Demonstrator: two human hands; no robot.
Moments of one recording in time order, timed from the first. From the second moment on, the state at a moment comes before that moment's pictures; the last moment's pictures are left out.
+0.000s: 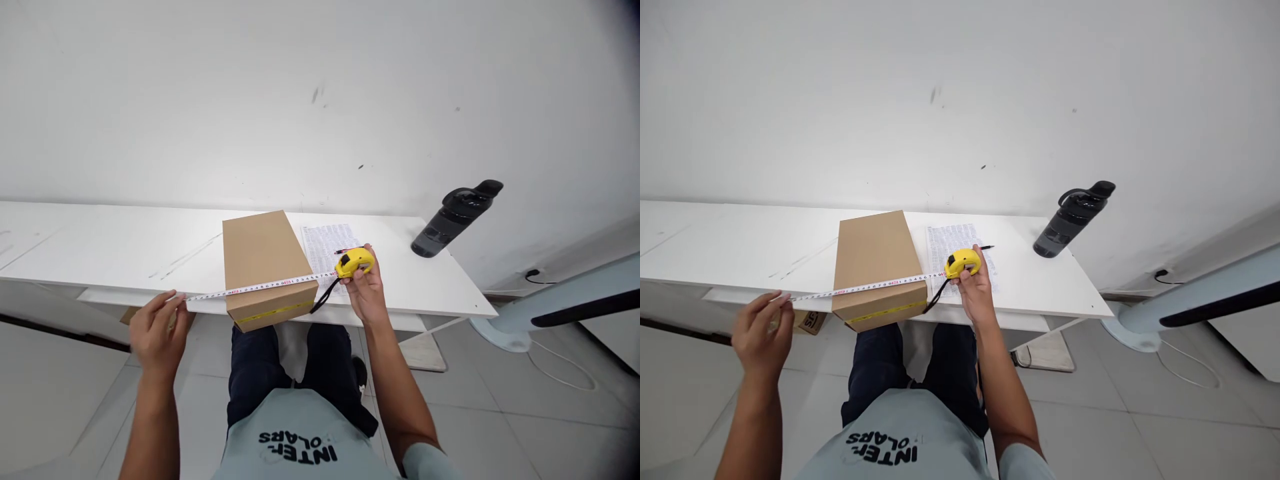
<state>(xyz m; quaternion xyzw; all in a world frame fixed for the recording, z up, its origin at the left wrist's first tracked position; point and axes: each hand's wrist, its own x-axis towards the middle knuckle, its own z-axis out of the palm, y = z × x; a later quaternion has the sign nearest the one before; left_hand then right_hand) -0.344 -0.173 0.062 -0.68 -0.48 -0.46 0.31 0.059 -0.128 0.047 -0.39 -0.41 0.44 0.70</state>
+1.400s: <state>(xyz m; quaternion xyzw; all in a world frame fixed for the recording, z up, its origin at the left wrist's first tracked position) -0.272 -0.145 0.051 -0.74 -0.46 -0.44 0.23 0.054 -0.093 0.046 -0.43 -0.47 0.50 0.59</state>
